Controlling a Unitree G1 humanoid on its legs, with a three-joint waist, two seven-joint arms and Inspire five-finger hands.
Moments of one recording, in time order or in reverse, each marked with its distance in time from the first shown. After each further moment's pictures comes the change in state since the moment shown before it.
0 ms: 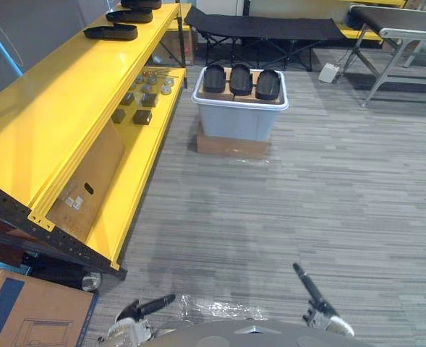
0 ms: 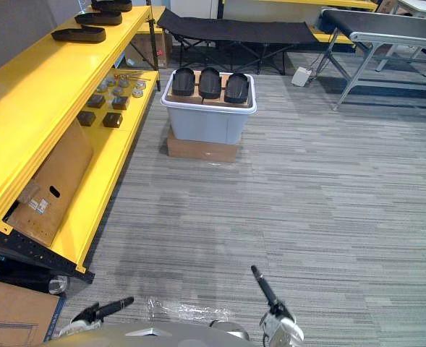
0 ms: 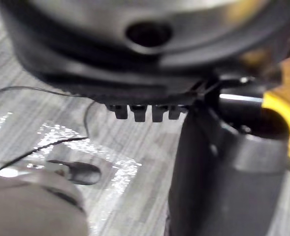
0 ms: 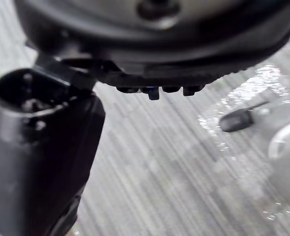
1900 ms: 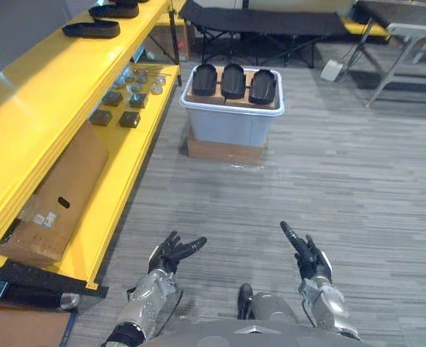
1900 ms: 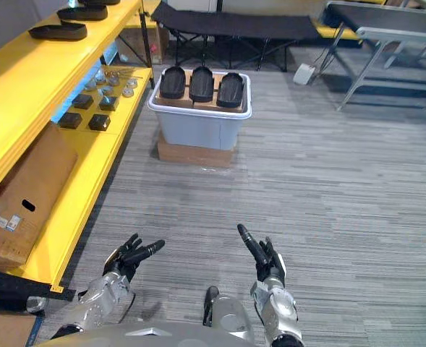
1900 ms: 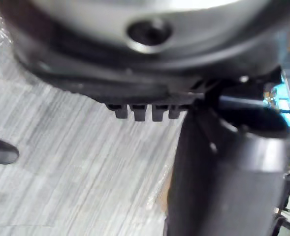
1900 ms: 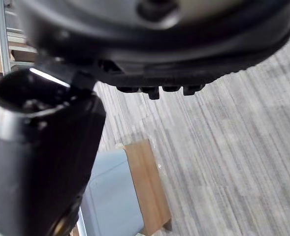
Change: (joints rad) left arm -0.026 -0.050 -0.231 -0.312 -0.259 -0.099 -0.077; right arm 0.023 0.014 0.236 -0.231 0.090 -0.210 0.013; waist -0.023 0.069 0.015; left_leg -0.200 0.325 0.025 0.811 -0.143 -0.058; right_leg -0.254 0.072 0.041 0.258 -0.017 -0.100
